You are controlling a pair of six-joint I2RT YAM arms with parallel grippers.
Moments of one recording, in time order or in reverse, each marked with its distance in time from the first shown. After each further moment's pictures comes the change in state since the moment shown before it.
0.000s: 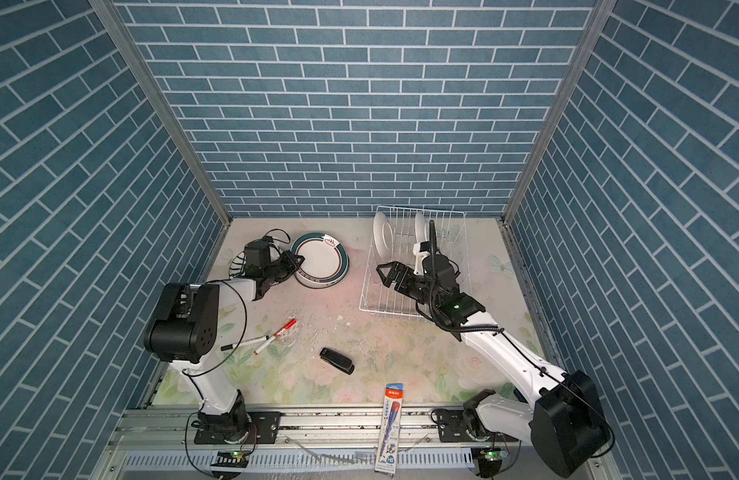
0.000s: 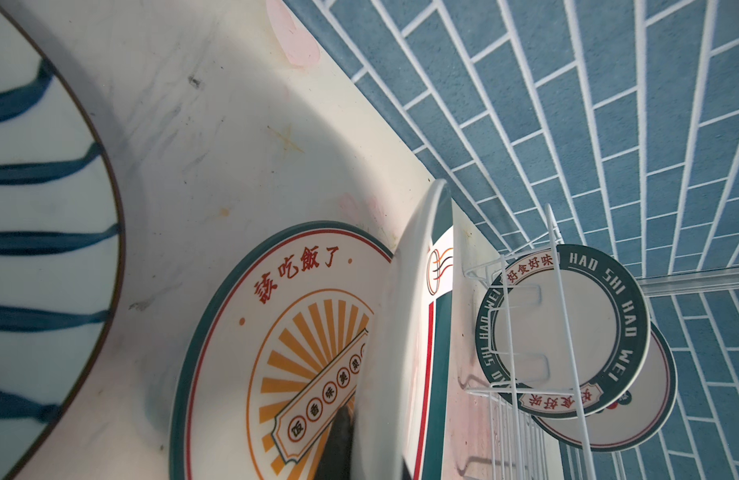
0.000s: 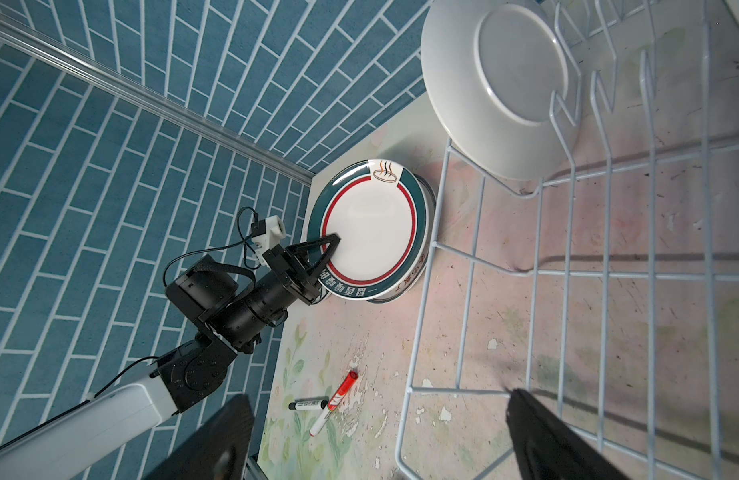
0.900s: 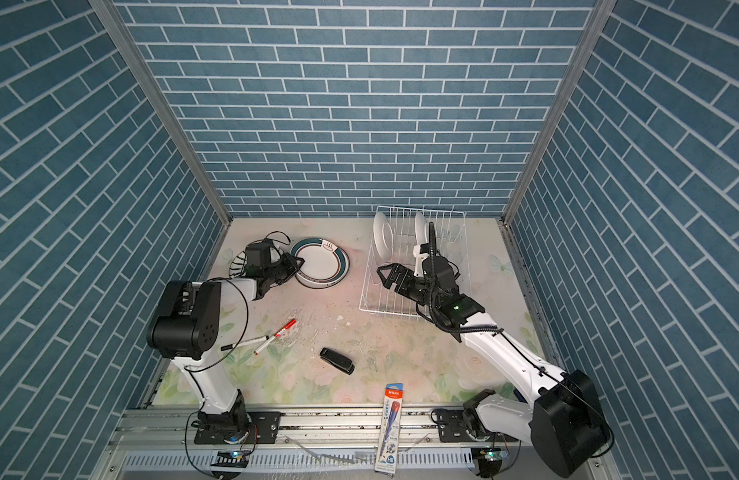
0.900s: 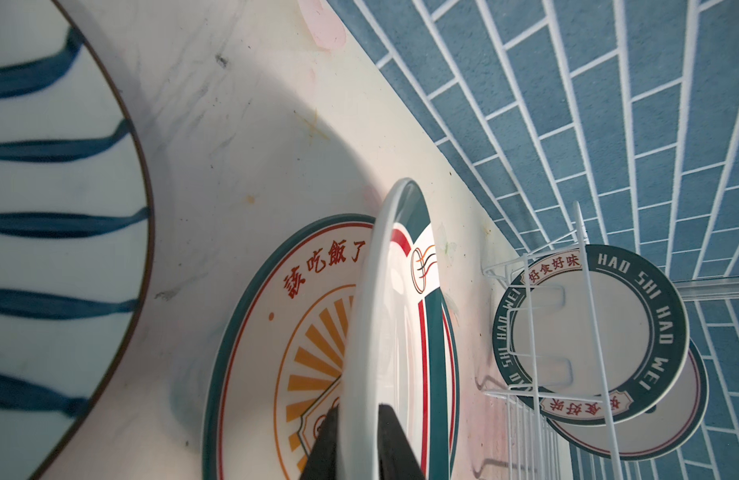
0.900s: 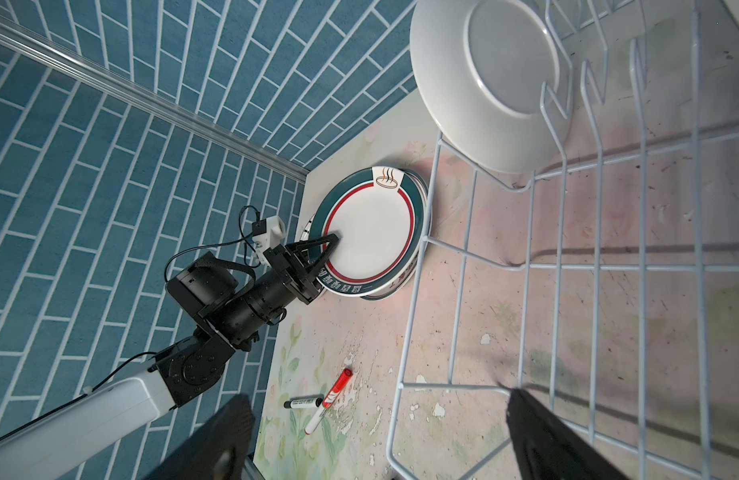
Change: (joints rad) left arm 0.006 0.028 0.008 -0.028 -0.007 0.008; right arm 0.000 0.000 -0.016 0.001 0.003 0.000
